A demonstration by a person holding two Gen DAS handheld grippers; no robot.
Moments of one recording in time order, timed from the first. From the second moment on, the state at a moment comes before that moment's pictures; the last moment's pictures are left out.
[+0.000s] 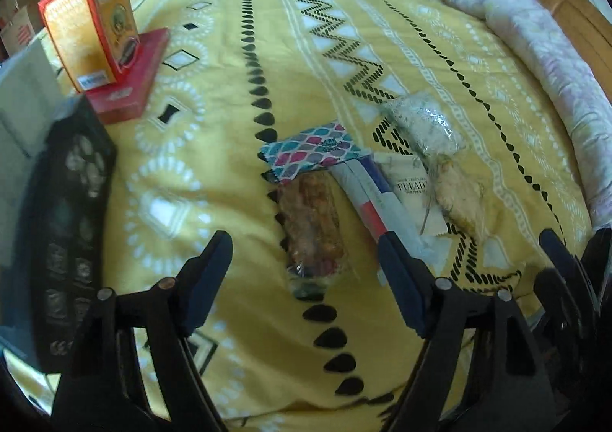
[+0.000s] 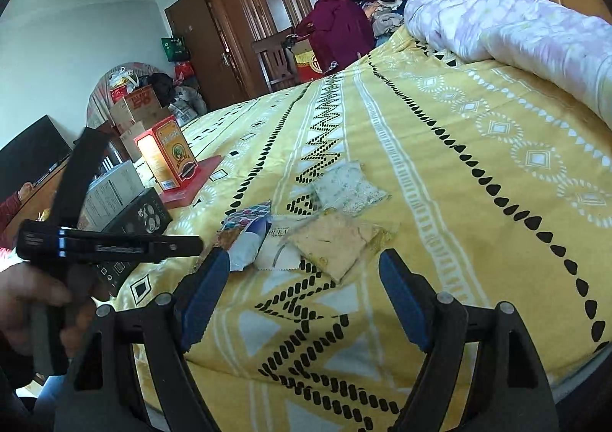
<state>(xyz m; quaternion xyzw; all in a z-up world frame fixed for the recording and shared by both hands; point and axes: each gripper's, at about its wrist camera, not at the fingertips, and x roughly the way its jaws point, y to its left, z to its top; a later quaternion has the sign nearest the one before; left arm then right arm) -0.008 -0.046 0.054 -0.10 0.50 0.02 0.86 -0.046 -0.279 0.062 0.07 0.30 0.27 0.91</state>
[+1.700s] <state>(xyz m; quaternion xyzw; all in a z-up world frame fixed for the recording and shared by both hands) -0.069 0.033 0.138 -0.13 0.38 0.04 0.91 0.002 -0.144 0.100 -0.05 0.39 0.33 0.86</state>
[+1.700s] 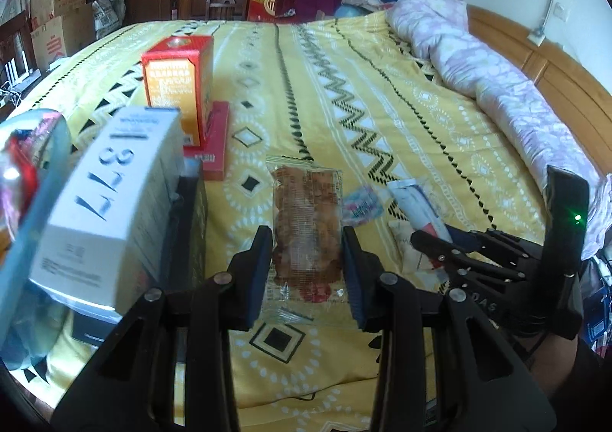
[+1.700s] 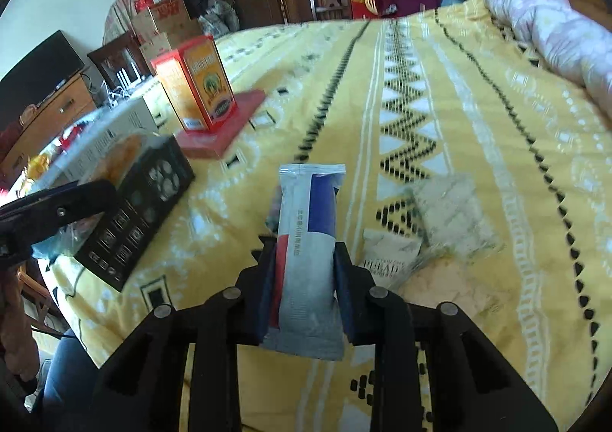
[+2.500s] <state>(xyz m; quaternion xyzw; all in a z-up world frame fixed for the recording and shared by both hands) -0.186 0.276 0.208 -0.22 0.30 0.30 0.88 -0.068 0.119 0.269 -0.08 0.28 0.55 0.78</state>
